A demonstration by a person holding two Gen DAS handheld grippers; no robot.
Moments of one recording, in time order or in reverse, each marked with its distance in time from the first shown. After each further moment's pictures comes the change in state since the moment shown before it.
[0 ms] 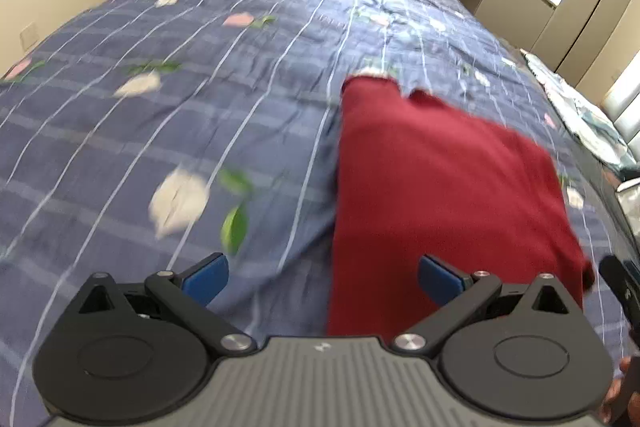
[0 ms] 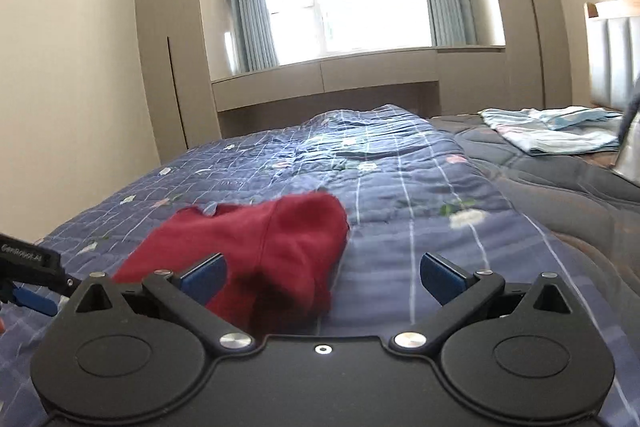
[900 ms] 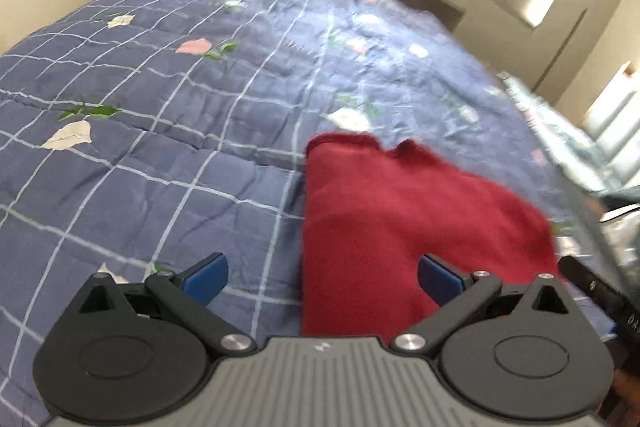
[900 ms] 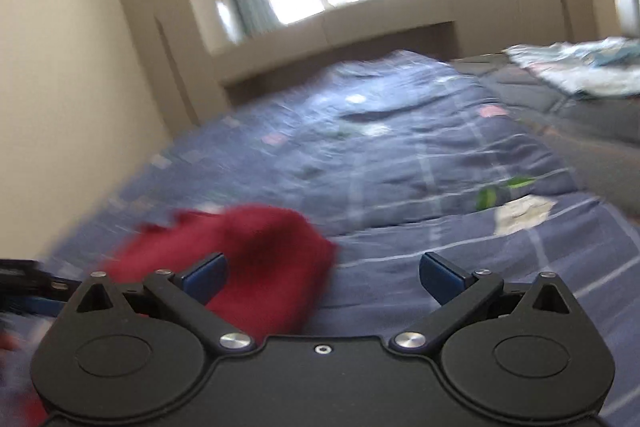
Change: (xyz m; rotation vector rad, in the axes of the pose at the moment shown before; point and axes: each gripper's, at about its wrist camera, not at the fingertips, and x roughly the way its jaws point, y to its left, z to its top) left arm 0.046 0.001 0.036 -0.002 -0.066 -0.124; right arm 0.087 -0.046 0.012 0.154 0.133 0.167
